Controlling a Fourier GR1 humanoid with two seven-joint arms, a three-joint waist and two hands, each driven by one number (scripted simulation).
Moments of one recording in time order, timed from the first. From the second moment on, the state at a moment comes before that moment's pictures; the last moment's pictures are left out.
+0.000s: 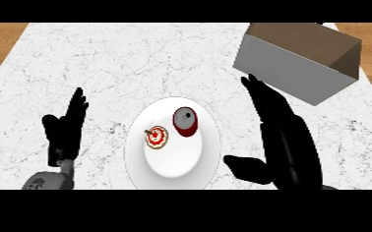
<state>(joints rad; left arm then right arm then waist) -0.07 0.28 -0.11 -1.33 0.16 0.33 0.02 -0.33 -0.41 0.65 -2.02 0.78 -0.16 0.97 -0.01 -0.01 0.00</state>
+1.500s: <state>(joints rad) -0.10 0.25 -0.09 -1.29 0.13 0.30 0.00 -0.63 -0.02 0.69 -1.64 0.71 0.19 1.22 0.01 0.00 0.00</state>
